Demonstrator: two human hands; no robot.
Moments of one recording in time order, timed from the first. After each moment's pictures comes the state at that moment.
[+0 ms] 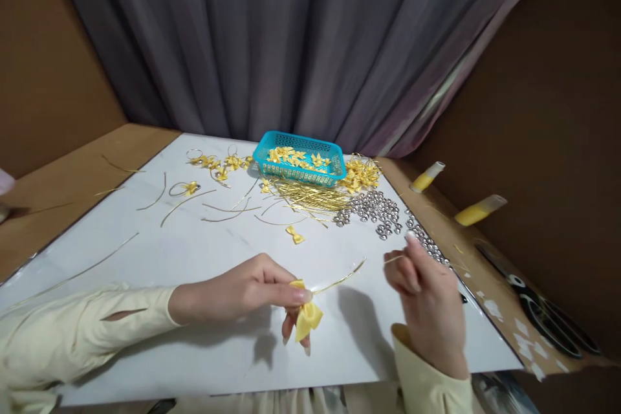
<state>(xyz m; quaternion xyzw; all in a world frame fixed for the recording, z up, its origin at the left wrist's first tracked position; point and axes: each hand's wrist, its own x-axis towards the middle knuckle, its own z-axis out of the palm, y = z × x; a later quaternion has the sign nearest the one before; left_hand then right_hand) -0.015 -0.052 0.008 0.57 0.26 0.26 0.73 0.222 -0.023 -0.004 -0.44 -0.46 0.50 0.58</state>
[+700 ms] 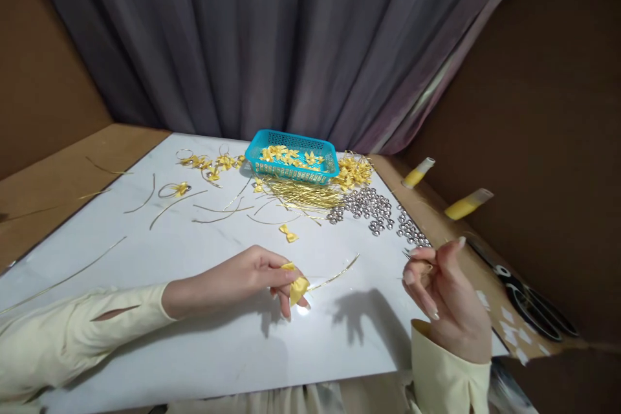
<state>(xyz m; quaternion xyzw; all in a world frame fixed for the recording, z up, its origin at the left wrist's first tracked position) -0.012 -0.042 -0.003 0.55 0.38 0.25 0.70 0.277 -0.013 -0.004 -0.39 -0.43 0.62 0.52</state>
